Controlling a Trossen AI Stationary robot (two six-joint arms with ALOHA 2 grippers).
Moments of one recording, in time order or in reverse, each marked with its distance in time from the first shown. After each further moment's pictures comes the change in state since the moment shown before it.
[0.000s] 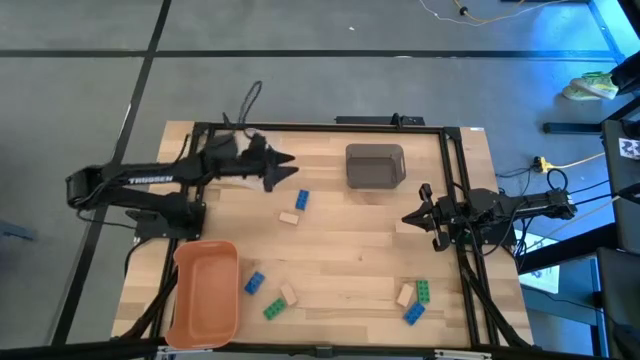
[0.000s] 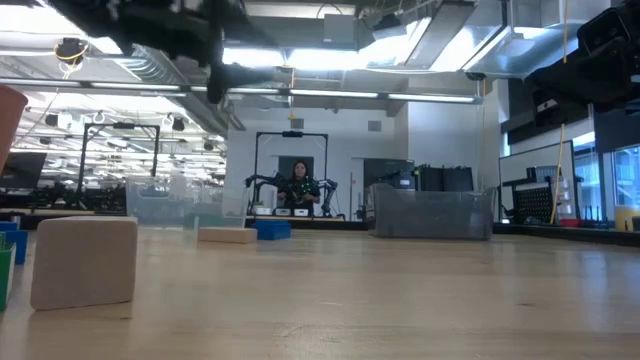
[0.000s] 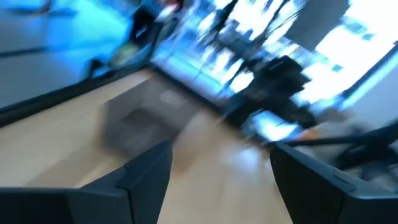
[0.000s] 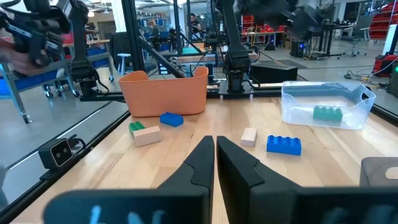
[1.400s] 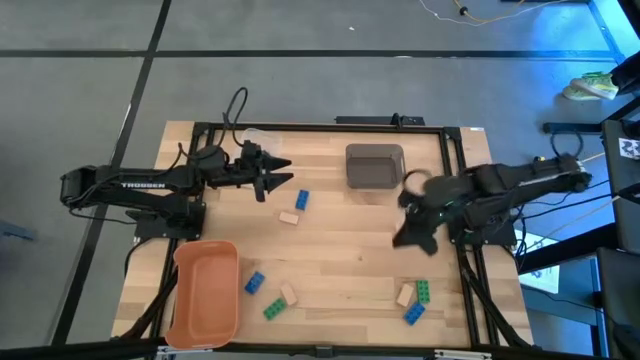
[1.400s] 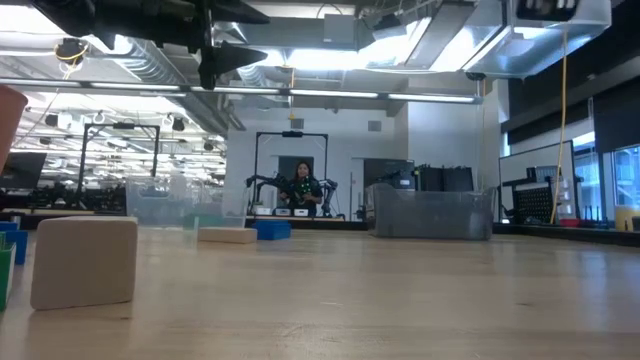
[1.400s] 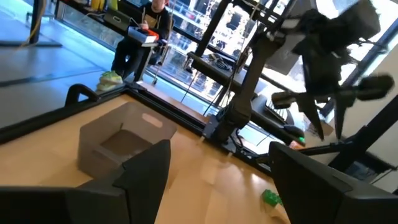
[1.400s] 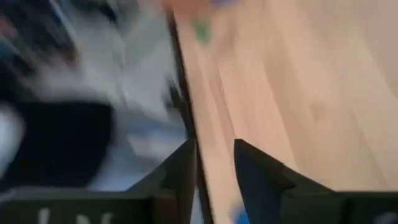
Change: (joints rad) left arm -0.104 -0.079 -0.058 0.084 -0.107 0.055; right arm 0.119 1.064 1.125 -0.813 -0.291 0.742
